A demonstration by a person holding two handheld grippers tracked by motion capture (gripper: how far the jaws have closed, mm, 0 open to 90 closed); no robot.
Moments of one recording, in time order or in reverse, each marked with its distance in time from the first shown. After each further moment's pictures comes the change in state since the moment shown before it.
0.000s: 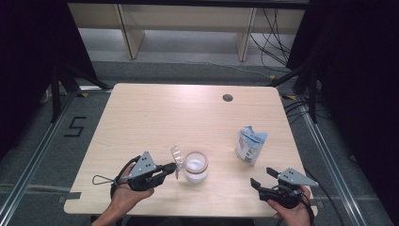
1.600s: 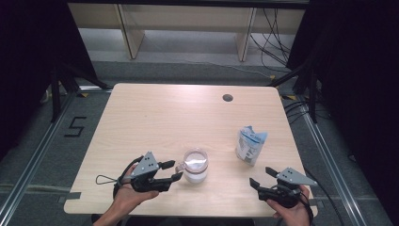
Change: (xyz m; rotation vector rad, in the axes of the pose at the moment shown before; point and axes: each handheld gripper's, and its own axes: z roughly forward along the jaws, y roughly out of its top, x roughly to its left) left arm -0.004 0.001 0.004 0.019 -0.044 -0.074; right arm -0.001 0.001 0.002 -0.002 0.000 -0.038
